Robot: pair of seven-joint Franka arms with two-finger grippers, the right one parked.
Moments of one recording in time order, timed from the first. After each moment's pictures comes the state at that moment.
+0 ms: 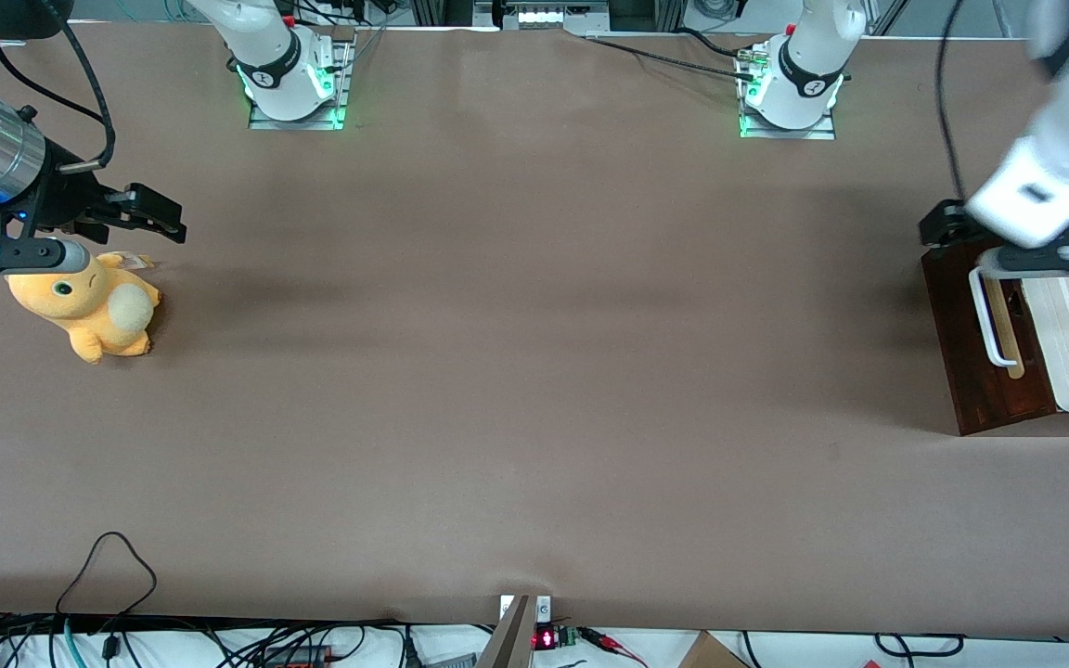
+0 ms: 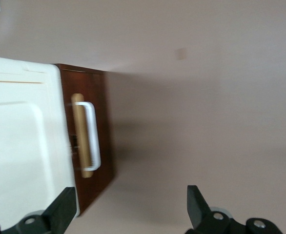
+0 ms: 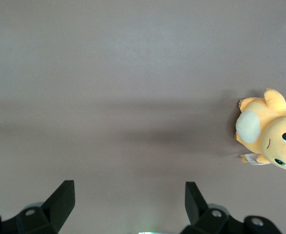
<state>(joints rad) 0.02 0.00 -0.20 -1.74 0.35 1.64 -0.18</state>
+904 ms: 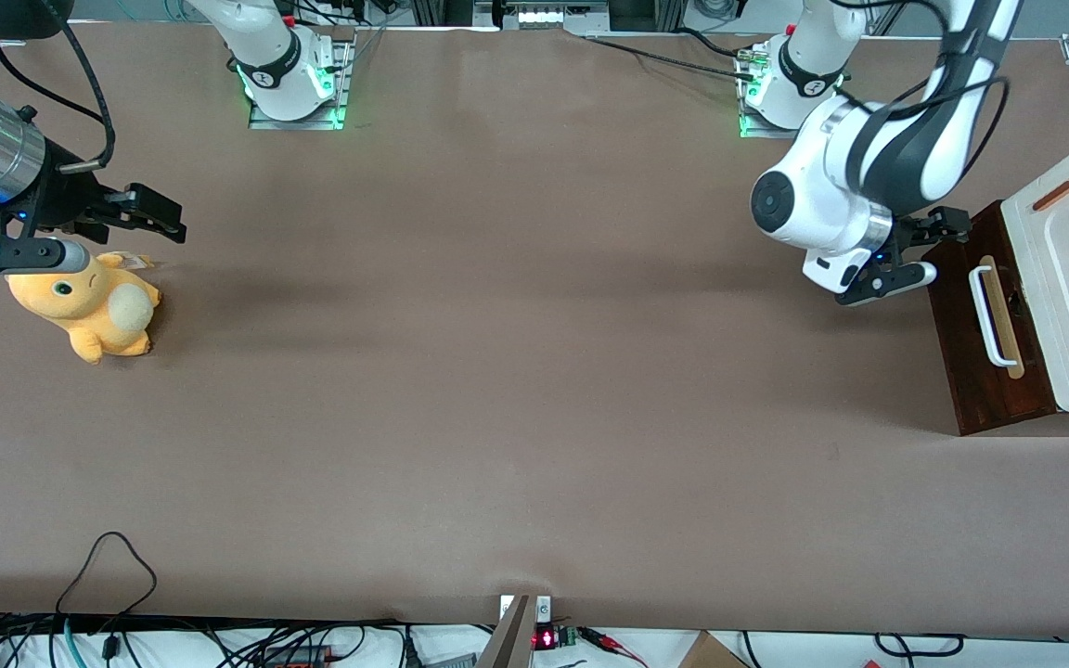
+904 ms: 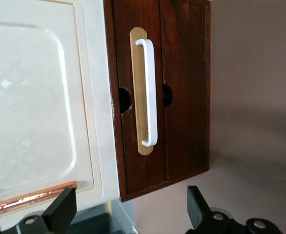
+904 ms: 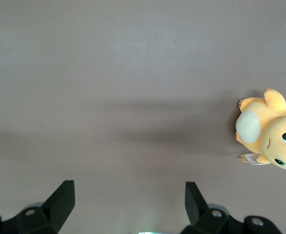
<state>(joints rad) 0.02 0.14 -0.36 -2.22 0.98 1.60 -0.80</state>
